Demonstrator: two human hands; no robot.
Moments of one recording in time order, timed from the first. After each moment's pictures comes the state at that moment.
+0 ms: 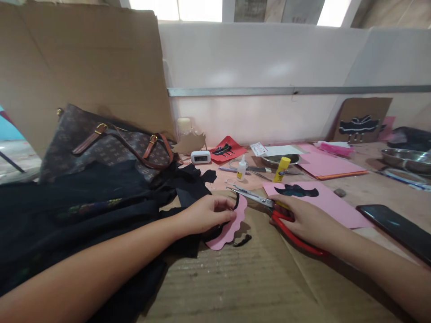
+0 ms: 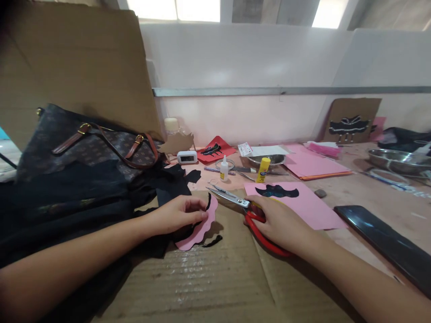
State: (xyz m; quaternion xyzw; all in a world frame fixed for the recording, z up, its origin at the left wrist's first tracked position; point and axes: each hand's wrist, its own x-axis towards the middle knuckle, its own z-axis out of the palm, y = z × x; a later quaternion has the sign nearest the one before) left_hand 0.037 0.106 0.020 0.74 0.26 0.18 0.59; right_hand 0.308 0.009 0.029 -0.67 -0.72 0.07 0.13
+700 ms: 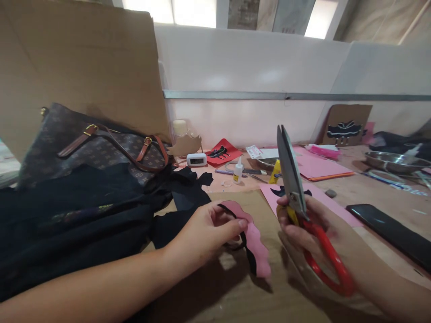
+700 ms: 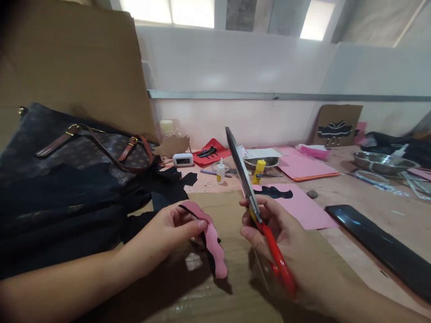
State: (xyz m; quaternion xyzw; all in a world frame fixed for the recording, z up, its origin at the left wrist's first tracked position) left_hand 0.043 0.049 0.053 0.59 0.26 0.31 0.70; right_hand 0.256 -0.043 0.045 -0.55 -0.51 0.39 0.53
